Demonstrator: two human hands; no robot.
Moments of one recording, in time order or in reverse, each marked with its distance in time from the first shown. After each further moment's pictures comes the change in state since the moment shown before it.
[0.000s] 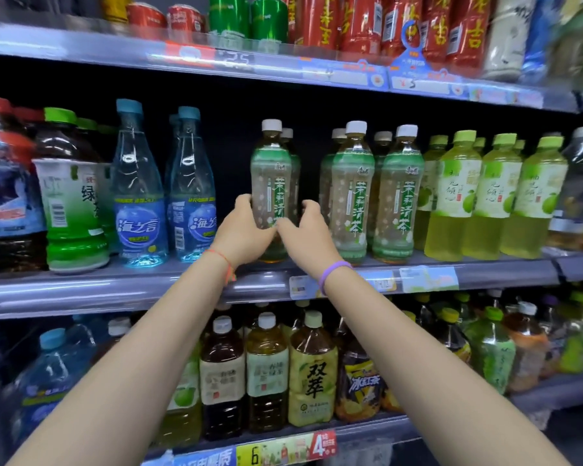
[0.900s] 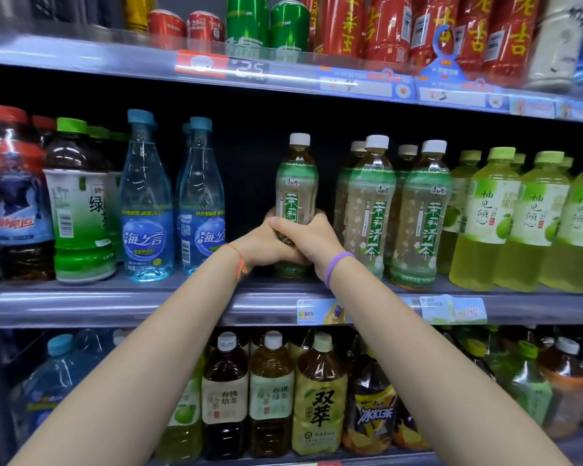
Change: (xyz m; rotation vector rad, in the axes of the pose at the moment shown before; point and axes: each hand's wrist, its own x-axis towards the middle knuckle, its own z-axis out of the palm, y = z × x) left_hand 0.032 0.002 0.011 -0.302 -0.444 0.049; right_hand 0.067 0.012 0.015 0.298 -0.029 0.169
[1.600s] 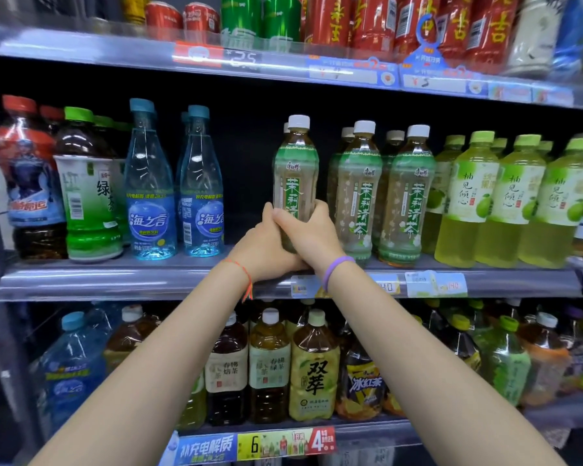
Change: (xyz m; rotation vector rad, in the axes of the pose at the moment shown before) left_hand -0.048 0.008 0.029 0.496 0.207 -0.147; right_hand -0.058 -0.003 -0.013 -0.072 0.004 -0.060
